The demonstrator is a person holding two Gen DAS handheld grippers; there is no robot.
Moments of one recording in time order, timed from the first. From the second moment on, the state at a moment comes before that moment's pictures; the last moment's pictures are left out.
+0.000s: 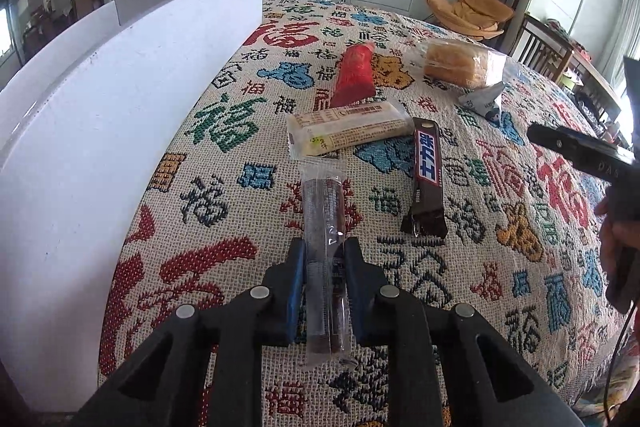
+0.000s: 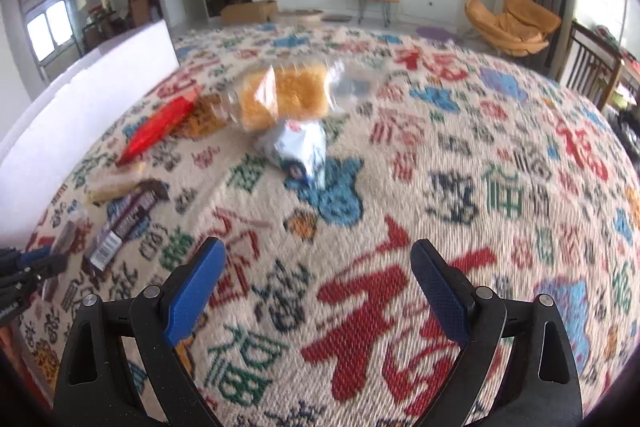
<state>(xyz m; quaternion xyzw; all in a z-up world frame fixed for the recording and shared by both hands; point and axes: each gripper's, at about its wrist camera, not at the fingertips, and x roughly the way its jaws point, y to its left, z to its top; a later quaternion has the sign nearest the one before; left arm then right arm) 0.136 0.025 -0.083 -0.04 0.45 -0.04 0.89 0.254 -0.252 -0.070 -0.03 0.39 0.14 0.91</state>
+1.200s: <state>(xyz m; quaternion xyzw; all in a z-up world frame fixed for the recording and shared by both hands) 0.126 0.048 -0.076 -0.15 0.42 -0.09 0.89 0.261 -0.224 -0.078 -0.09 0.43 0.21 0.88</state>
